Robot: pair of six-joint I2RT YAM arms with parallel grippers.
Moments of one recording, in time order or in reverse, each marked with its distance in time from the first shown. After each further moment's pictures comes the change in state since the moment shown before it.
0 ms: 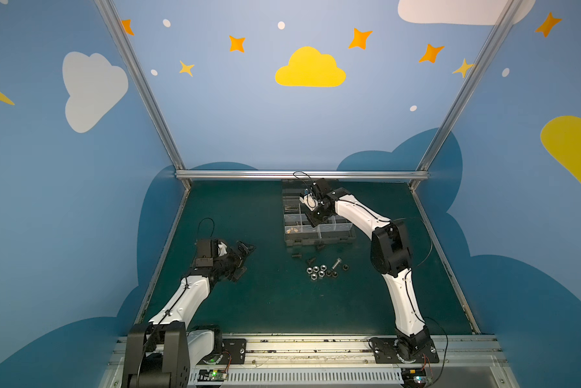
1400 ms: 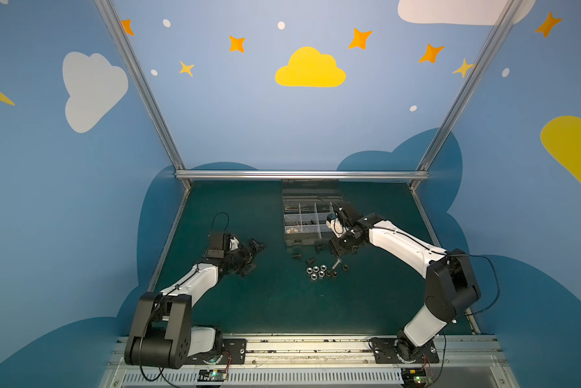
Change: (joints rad) left arm -0.118 0.201 0.082 0.090 0.011 0.002; right arm 0.014 -0.639 -0.792 0.008 0.054 0.227
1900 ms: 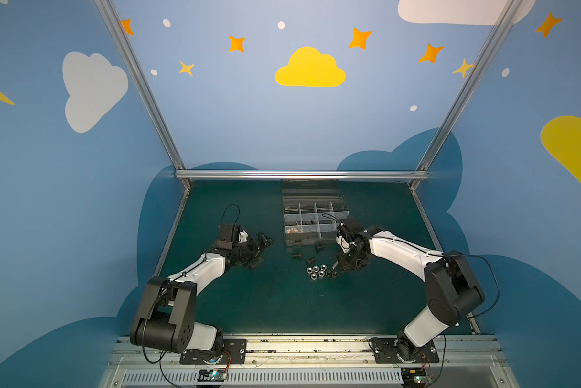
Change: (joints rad) left arm -0.089 0.097 0.104 0.000 -0.007 0.008; right arm 0.000 -0.023 -0.163 -0.001 0.041 0.144
